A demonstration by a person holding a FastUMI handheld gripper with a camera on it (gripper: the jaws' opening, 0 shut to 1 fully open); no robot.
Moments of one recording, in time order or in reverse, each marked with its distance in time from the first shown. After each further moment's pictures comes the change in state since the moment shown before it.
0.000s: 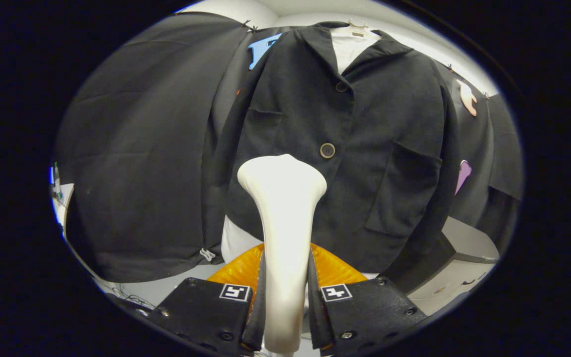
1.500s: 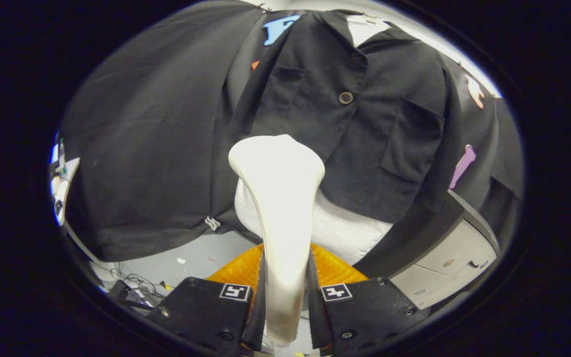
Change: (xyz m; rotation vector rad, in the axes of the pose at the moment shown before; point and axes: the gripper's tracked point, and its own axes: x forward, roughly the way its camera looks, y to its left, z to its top) arm -0.045 0.017 -0.078 -0.014 0.129 0.001
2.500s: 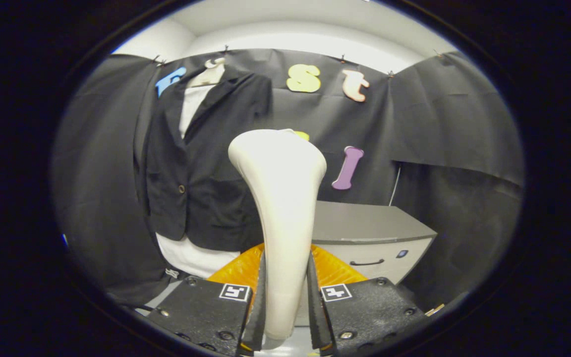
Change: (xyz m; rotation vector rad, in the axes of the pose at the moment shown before) arm -0.230 -0.274 0.057 0.361 -0.212 -0.341
